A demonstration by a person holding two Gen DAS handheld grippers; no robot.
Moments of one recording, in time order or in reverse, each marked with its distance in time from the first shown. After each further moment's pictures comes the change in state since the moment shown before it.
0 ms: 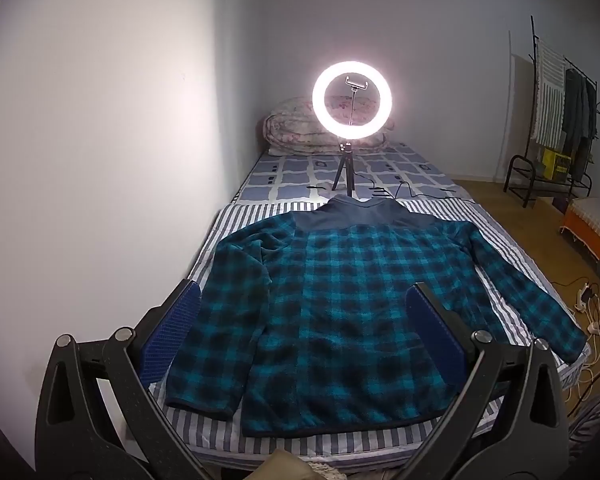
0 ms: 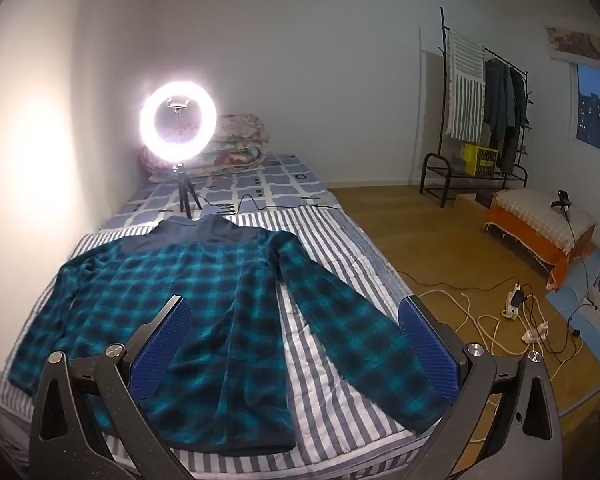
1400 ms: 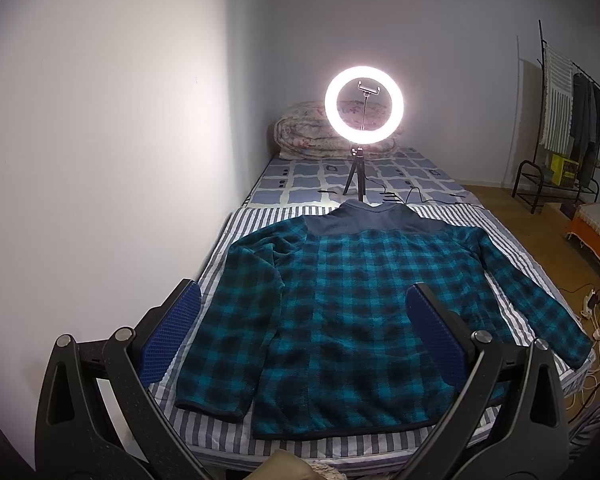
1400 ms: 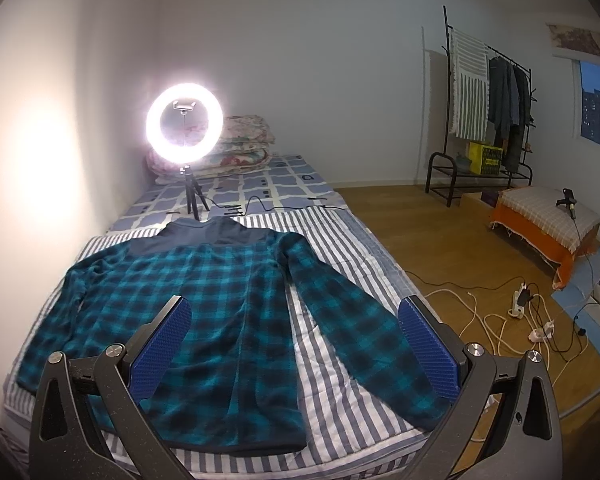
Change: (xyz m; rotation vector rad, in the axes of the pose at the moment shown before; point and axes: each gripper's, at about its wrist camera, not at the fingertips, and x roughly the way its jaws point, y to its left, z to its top) left arm -0.006 0.007 -0.001 -0.003 -0.019 0.023; right arm -0.003 0.006 0.003 0.013 -0.003 0.027
